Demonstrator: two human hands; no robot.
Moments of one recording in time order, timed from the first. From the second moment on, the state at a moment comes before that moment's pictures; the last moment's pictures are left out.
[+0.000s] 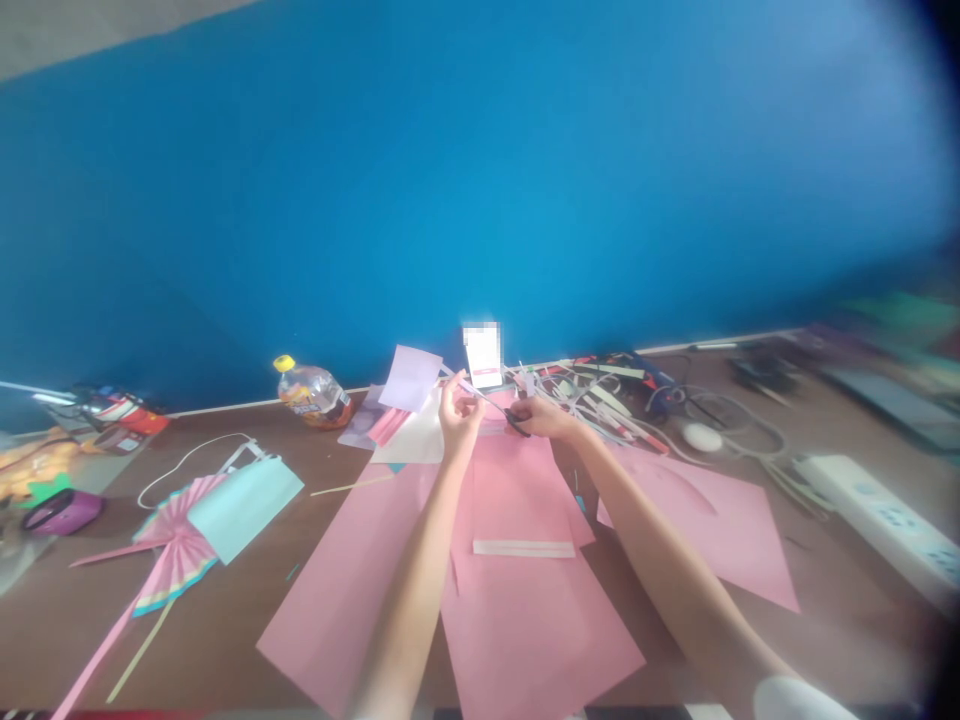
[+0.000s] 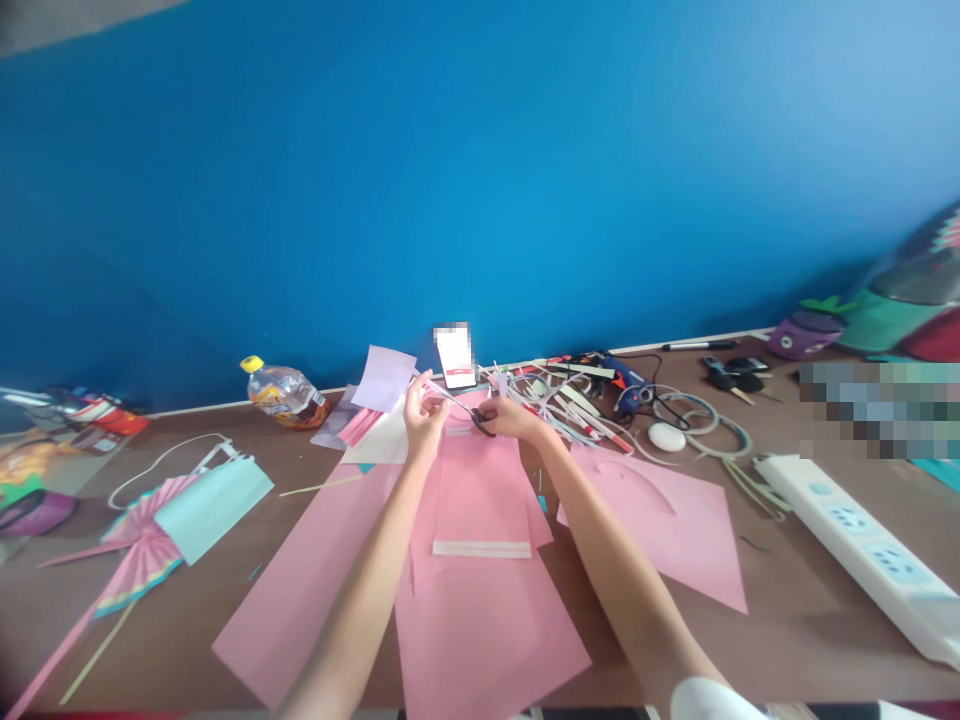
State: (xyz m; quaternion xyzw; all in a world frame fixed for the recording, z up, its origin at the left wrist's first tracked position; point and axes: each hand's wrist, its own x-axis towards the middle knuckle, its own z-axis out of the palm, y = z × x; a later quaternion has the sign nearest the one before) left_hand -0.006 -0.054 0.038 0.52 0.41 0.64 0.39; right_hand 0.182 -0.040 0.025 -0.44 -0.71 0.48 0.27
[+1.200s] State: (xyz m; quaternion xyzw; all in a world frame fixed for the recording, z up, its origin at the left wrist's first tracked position) left_hand -0.007 -0.060 0.047 0.52 0.42 0.62 0.41; right_hand 0.183 -0.043 0.034 -0.44 -0.74 0.43 0.26
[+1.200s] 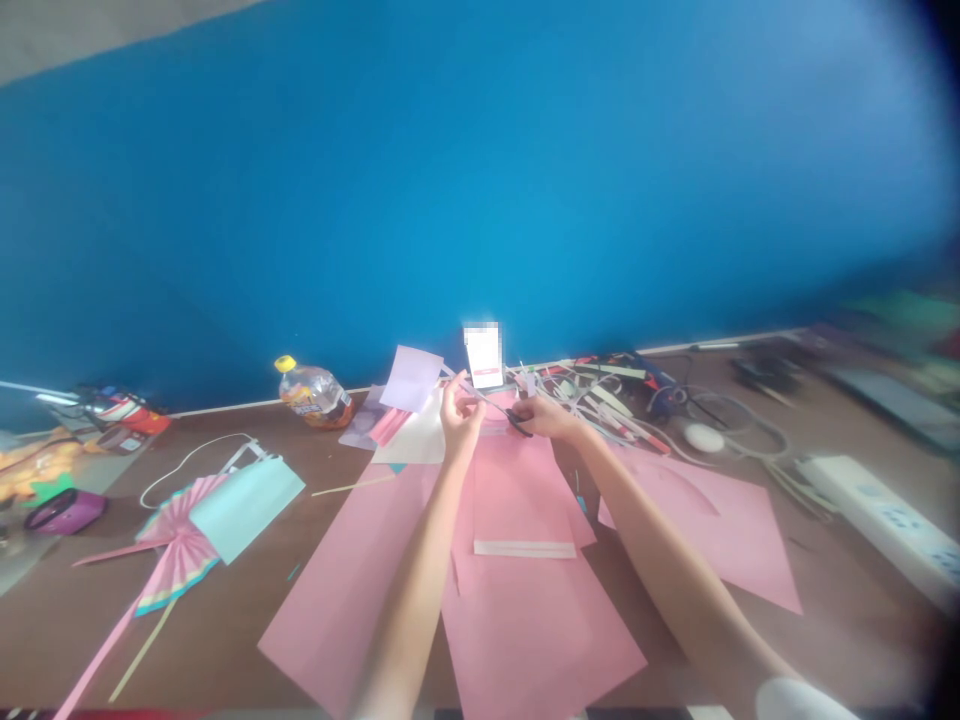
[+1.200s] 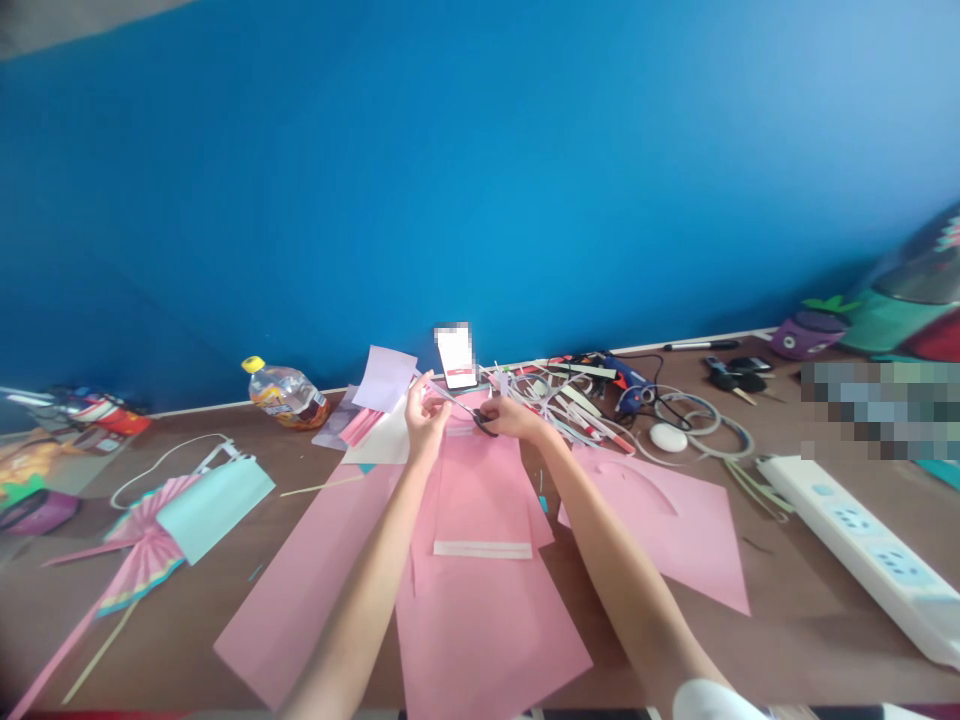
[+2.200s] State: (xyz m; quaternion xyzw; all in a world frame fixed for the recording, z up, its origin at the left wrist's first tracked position) left_hand -0.008 -0.060 0.044 0.51 0.42 0.63 0.41; right_hand 0.184 -0.041 0.031 -0.45 -0.74 0.43 0.26
